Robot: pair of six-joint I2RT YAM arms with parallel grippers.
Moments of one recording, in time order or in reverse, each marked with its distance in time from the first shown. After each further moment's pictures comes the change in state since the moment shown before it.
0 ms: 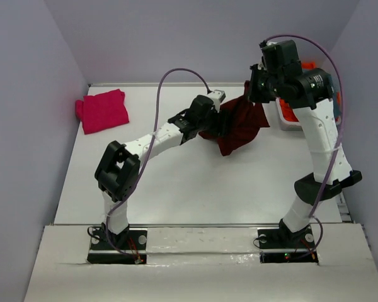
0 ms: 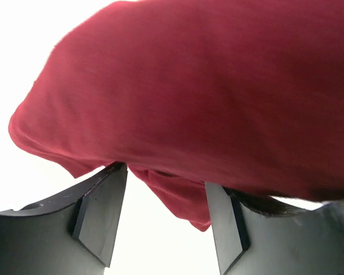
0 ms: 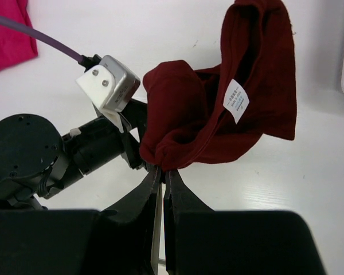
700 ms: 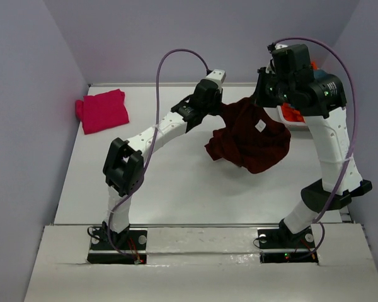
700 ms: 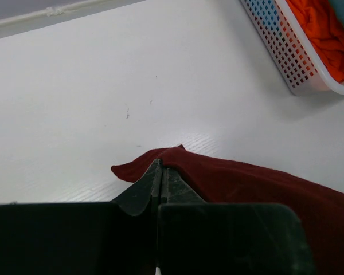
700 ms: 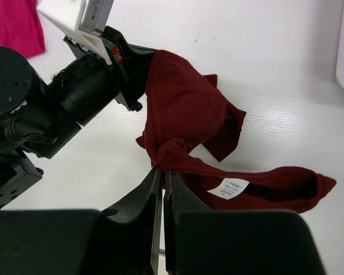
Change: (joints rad) left arm 0.007 0.097 0.277 -0.049 -0.262 0.067; right arm 0.000 -0.093 -0.054 -0.014 -0.010 0.004
